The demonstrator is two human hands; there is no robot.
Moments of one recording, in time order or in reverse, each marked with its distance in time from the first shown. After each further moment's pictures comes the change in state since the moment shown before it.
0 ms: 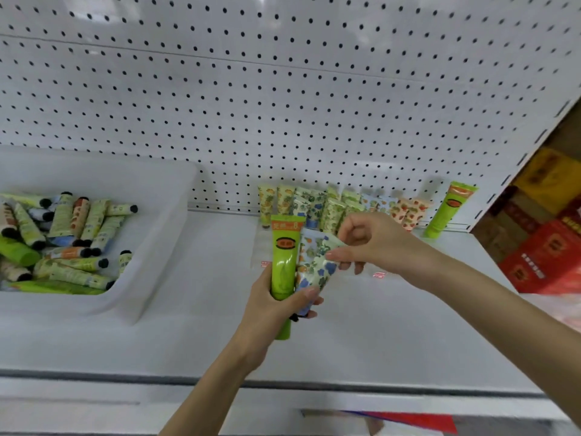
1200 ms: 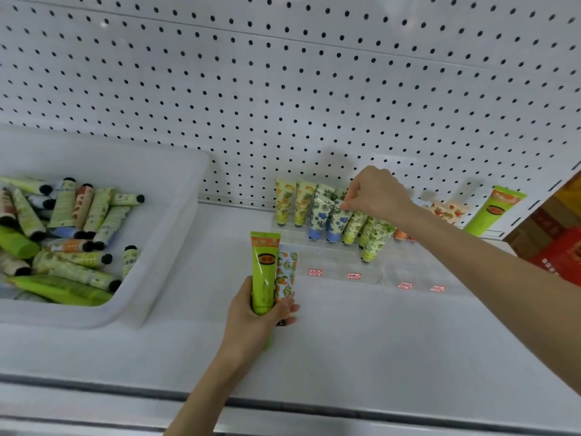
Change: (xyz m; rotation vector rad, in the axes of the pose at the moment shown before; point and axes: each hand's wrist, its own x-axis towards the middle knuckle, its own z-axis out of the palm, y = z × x) left_hand 0.025 -0.040 -0.052 0.067 0.248 -0.026; right_hand 0.141 0.016 -0.016 -0.769 0.267 0.080
